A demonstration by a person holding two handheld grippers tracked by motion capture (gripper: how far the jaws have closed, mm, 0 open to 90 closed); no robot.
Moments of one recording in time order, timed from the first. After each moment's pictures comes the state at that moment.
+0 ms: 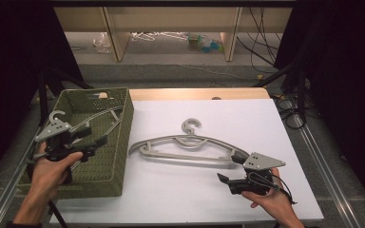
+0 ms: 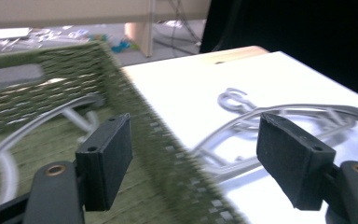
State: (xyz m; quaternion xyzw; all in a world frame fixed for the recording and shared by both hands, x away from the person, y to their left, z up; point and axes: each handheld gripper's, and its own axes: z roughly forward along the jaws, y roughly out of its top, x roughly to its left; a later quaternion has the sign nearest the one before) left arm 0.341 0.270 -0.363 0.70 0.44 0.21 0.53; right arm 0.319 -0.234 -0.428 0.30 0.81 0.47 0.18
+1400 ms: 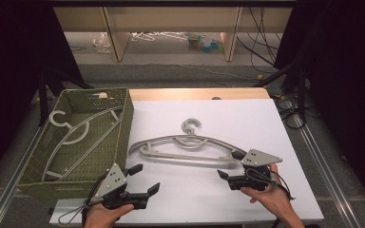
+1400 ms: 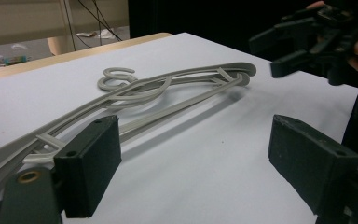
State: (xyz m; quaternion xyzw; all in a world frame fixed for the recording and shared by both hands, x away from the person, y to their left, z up) left arm 0.271 0.157 -0.432 0.74 0.32 0.18 0.56; right arm 0.334 -0.233 -0.430 0.30 0.82 0.45 0.20
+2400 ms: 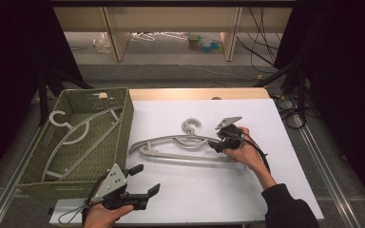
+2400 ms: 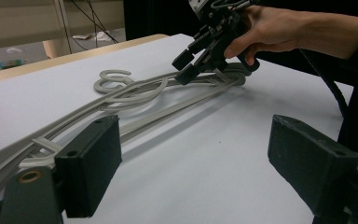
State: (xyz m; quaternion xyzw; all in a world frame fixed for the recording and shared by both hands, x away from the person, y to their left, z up) left arm 0.270 0.157 -0.432 0.74 0.32 0.17 0.57; right arm 0.469 -0.195 -0.463 0.32 0.88 0.31 0.17
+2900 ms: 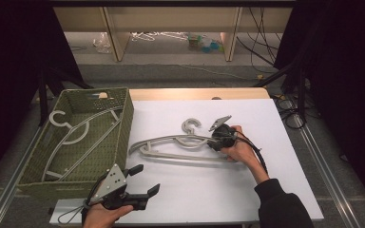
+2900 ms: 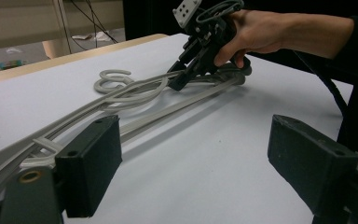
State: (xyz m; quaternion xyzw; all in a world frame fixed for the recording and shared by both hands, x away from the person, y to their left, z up) left arm 0.271 0.157 -0.432 0.74 0.32 0.17 0.57; right arm 0.483 -0.182 -0.471 0.26 0.92 0.25 0.16
